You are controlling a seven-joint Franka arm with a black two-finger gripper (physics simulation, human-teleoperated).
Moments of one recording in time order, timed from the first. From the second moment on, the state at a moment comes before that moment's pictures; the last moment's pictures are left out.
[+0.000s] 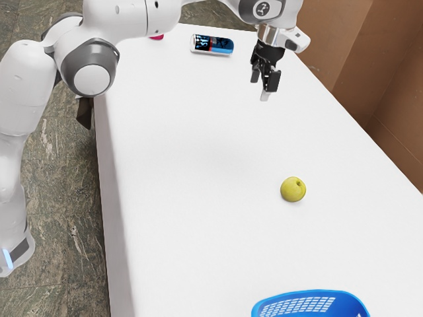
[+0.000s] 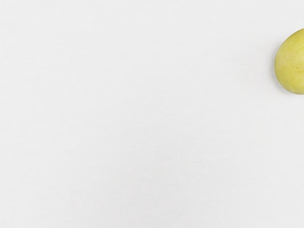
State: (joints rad) arm -0.01 0.35 0.17 -1.07 -0.03 1.49 0.18
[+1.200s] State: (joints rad) arm -0.14 0.28 -0.10 -1.32 0.06 1.63 0.18
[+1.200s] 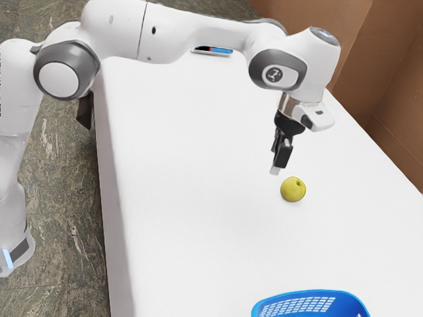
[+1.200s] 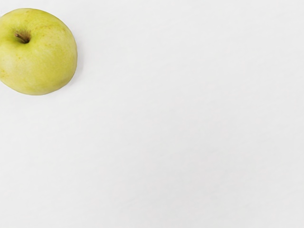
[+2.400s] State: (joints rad) arm -0.12 0.65 0.01 -1.13 0.05 1.98 0.18
